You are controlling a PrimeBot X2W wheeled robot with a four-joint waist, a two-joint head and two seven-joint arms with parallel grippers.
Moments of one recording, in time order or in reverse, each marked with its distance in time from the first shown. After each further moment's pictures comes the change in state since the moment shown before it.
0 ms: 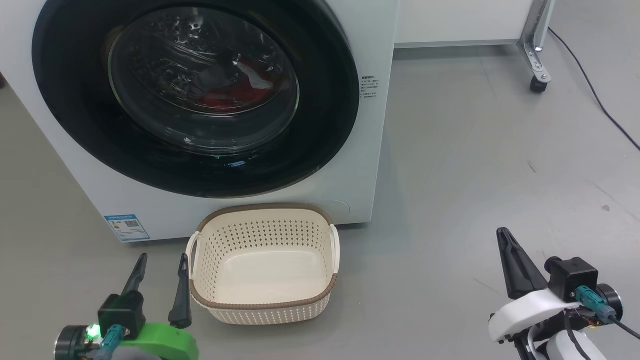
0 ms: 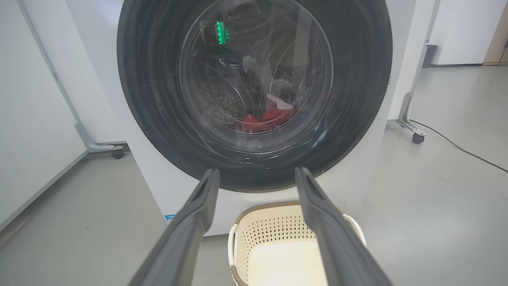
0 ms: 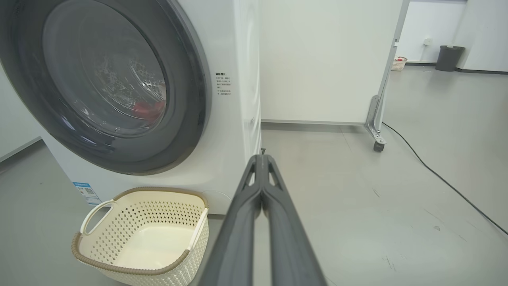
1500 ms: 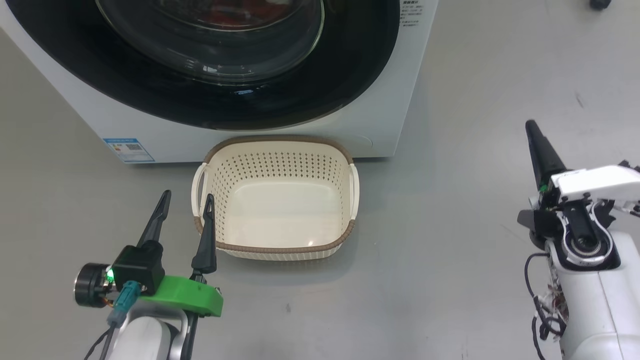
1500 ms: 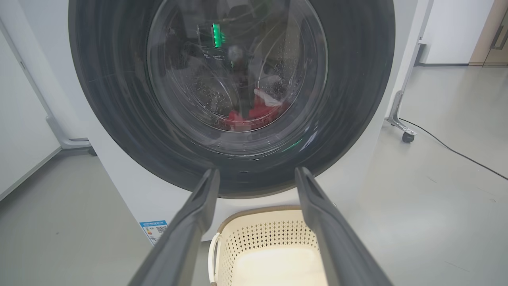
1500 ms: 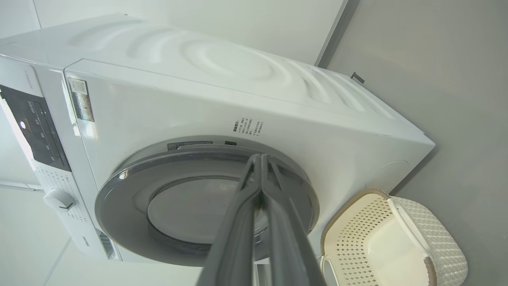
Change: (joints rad) left arm -0.129 -0.044 -0.034 -0.081 0.026 -0.023 -0.001; right arm -0.324 0.138 -0.289 0.012 1.055 0.148 0.379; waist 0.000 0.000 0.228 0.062
